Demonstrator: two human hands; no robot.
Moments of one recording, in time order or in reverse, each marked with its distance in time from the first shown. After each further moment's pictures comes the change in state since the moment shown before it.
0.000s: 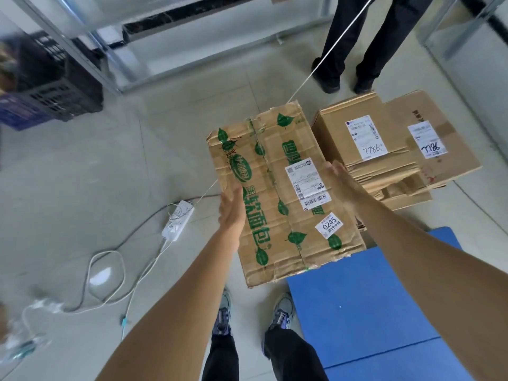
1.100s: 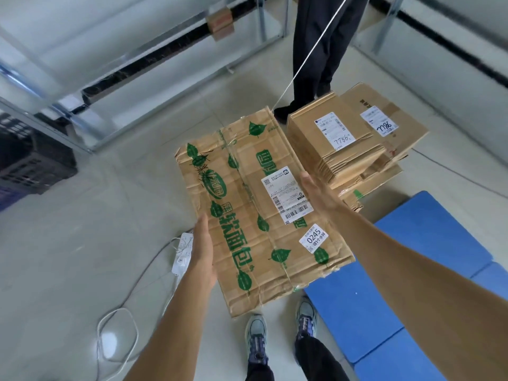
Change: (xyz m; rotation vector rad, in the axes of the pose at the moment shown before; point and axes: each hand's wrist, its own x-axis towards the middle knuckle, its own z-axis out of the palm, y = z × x) left_hand -0.036 -0.010 -0.079 -0.149 -0.113 0.005; right_hand -0.080 -0.026 0.038 0.454 0.161 0.128
